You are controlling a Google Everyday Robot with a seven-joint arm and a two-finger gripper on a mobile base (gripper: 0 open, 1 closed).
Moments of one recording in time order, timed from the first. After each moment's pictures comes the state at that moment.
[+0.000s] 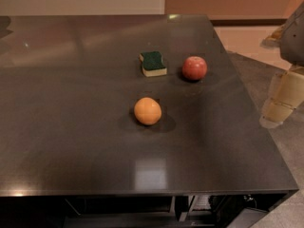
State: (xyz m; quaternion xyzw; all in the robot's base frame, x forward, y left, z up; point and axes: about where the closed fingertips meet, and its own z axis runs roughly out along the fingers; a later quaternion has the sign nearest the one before) arm 0.438 -0.216 0.978 -0.60 0.78 -0.04 0.16
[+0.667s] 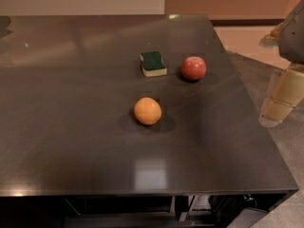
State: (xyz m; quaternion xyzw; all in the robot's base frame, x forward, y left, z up) arm 0.439 -0.212 0.981 -0.61 0.78 -0.03 0.16
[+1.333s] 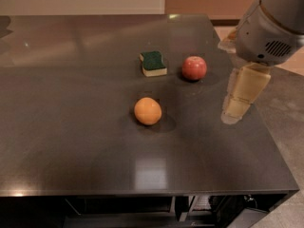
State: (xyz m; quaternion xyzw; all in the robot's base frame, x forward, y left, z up) arm 0.452 -0.148 0.970 -0.65 0.74 0.02 0.17
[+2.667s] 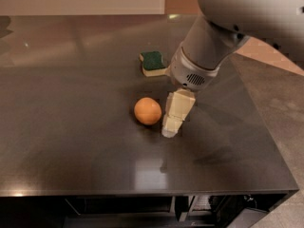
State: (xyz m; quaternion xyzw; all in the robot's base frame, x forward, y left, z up) arm 0.487 -0.042 0.883 -0.67 0.71 0.09 0.17
